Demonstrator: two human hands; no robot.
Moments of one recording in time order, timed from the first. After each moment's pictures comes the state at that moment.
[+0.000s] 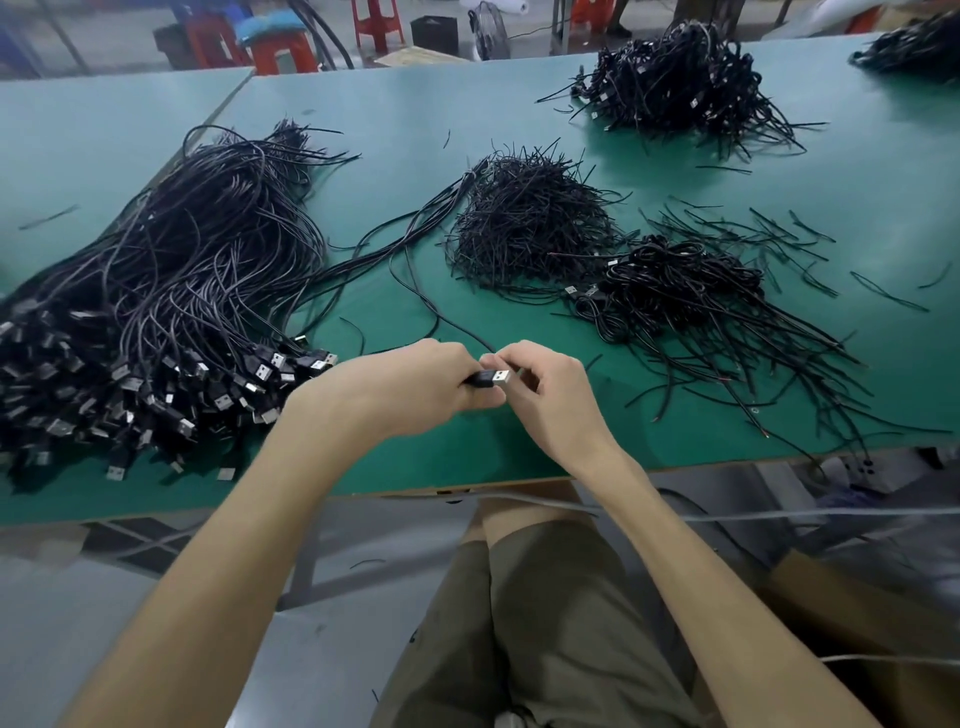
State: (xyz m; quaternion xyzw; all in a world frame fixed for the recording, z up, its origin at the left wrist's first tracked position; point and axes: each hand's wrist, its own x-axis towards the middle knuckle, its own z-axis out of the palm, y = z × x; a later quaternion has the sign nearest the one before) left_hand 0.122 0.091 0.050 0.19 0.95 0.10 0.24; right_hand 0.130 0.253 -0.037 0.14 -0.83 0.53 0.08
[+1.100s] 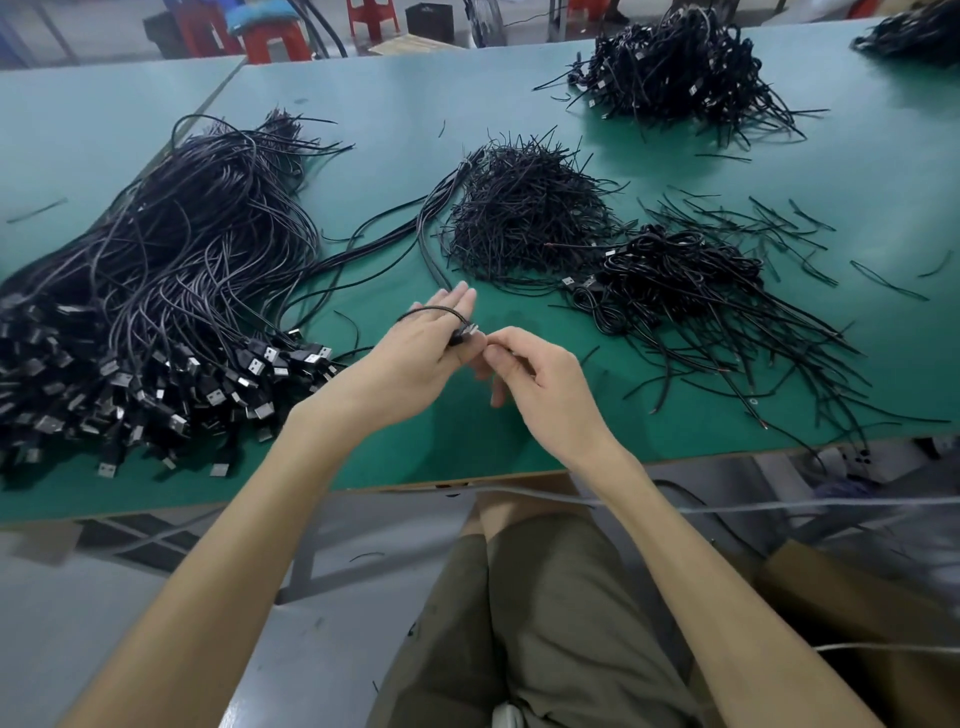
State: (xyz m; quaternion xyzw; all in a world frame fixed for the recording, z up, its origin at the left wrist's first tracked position) left_hand 0.103 0.079 0.015 0.19 0.95 0.21 0.09; right_hand 0.132 0.249 -0.034 0.16 -0.80 0.57 0.08
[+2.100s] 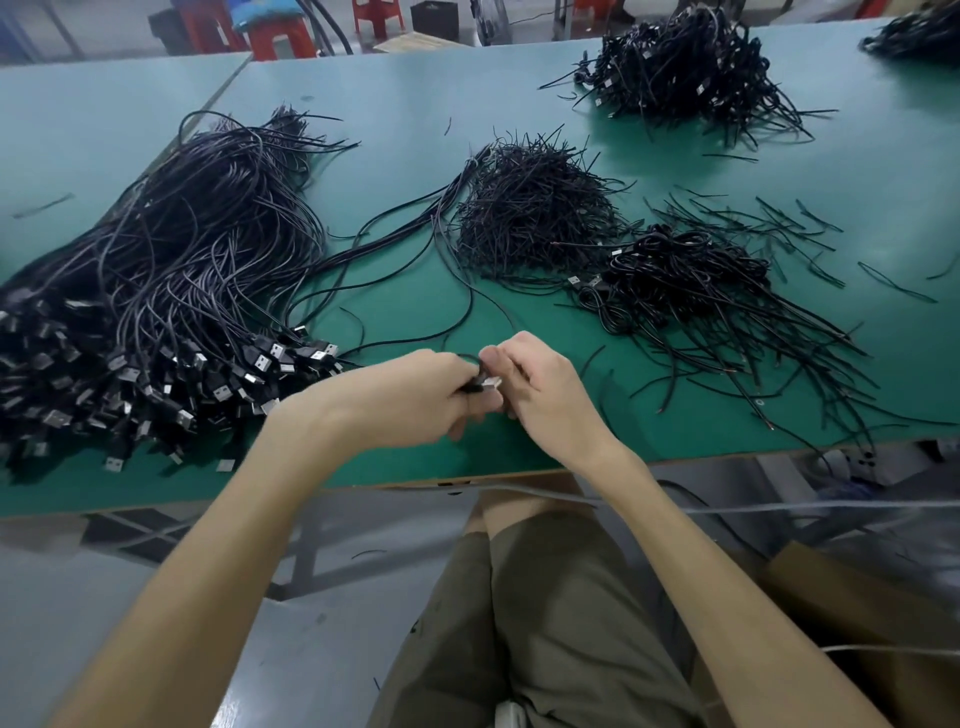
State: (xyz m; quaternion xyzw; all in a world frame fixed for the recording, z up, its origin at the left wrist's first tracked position) left_hand 0.136 0.082 0.042 0.21 0.94 0.15 0.24; right_hand 0.131 0.244 -0.038 0.15 -0.82 0.55 0.04
